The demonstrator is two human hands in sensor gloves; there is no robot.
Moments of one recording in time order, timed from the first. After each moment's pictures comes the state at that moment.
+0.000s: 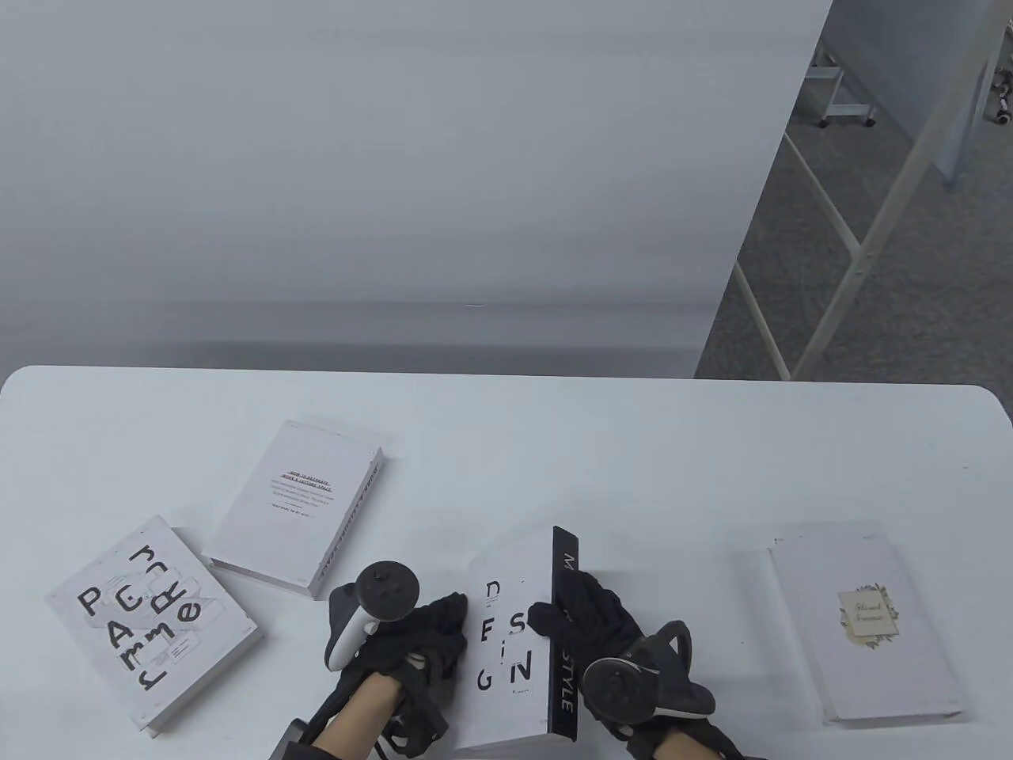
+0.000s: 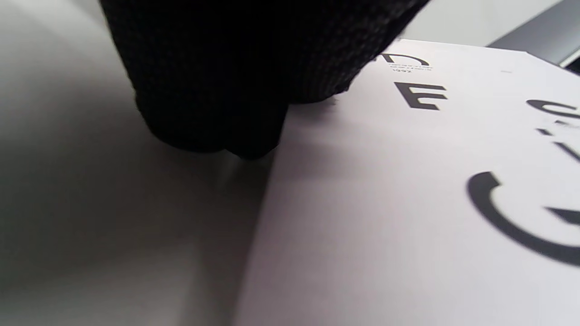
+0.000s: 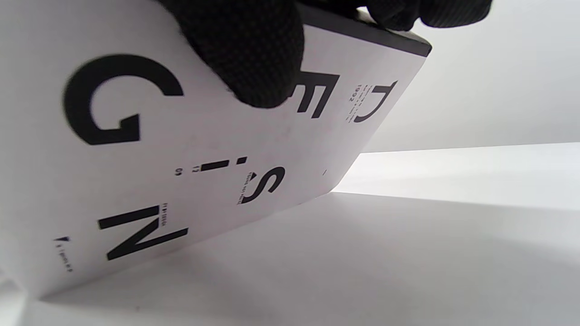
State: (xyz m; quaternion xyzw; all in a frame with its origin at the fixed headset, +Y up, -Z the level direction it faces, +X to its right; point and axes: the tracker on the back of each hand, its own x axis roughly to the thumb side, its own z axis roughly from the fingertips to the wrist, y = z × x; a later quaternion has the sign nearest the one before) left_hand -0.145 -0.808 -0.336 -0.21 -0.06 0.38 0.90; right_hand 0.123 -0.748 -0.280 0.35 -0.07 0.93 0.08
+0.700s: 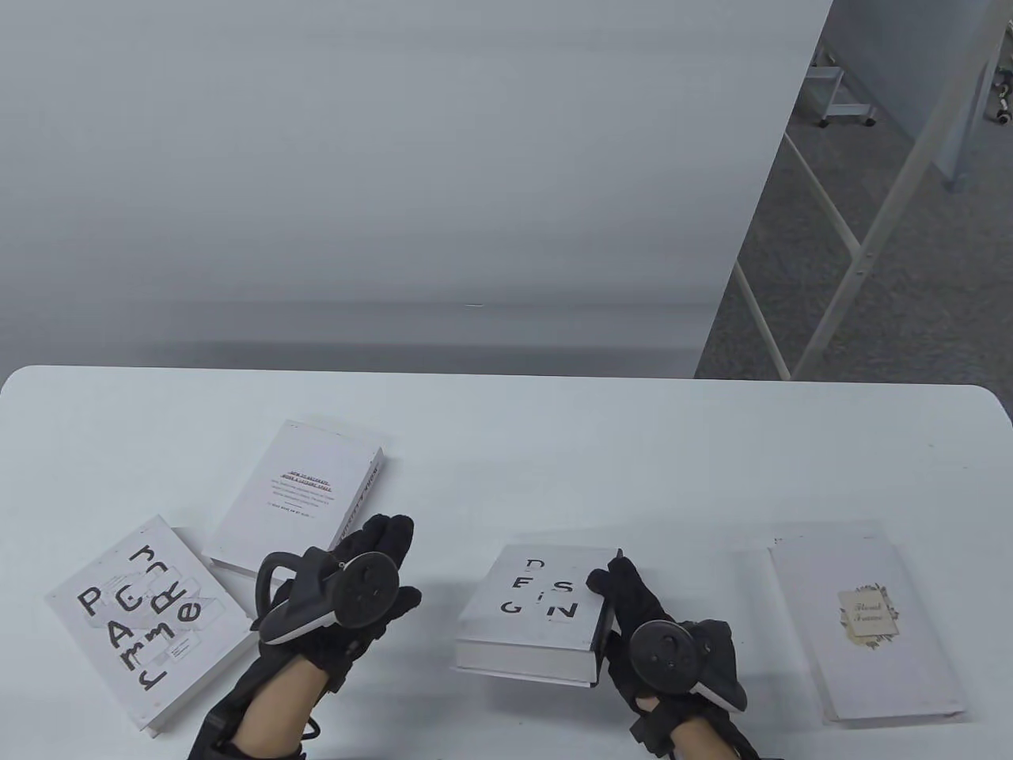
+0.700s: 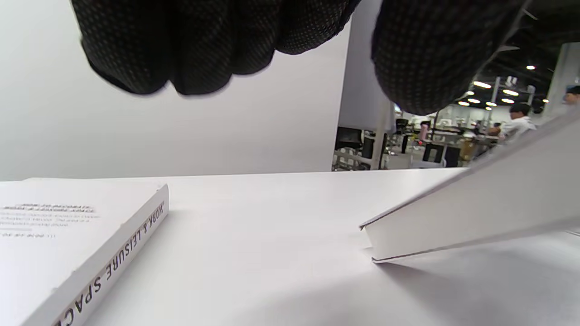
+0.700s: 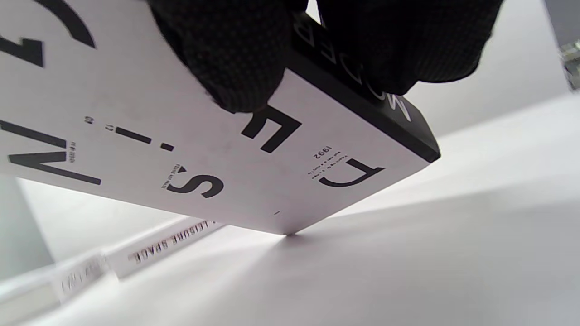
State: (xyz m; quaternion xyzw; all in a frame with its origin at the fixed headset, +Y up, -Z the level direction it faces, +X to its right) left_hand -0.184 -0.666 -0.315 0.02 -0.20 0.02 0.98; right_hand 0.169 -0.744 -0.300 0.18 -0.06 0.95 0.24
